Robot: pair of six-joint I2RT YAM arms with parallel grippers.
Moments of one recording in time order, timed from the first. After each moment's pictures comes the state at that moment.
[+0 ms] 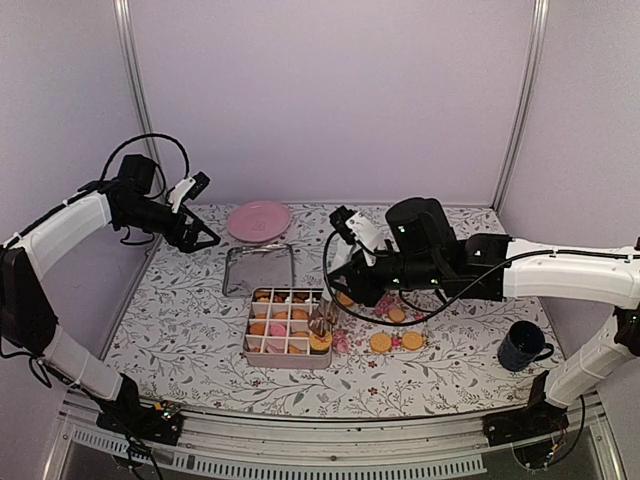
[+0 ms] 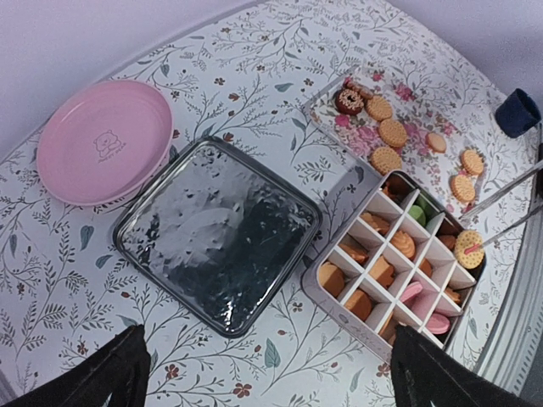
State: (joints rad) left arm -0.10 1.45 1.26 -0.72 0.61 0.46; right arm 1.07 1.46 1.15 -0.19 0.02 0.14
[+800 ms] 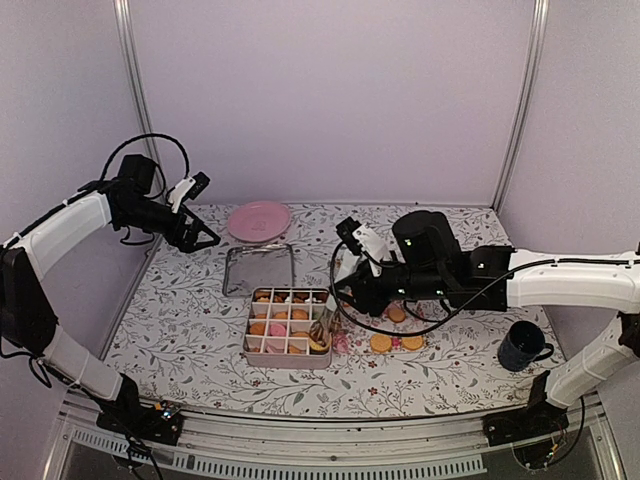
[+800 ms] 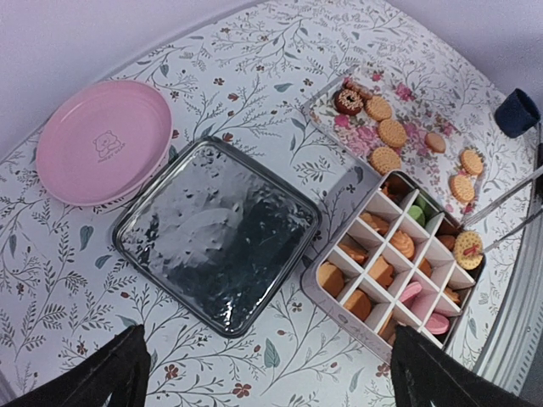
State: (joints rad) left arm -0.10 1.45 1.26 -0.72 0.61 0.46; right arm 1.07 1.43 1.06 -0.13 -0.01 0.18
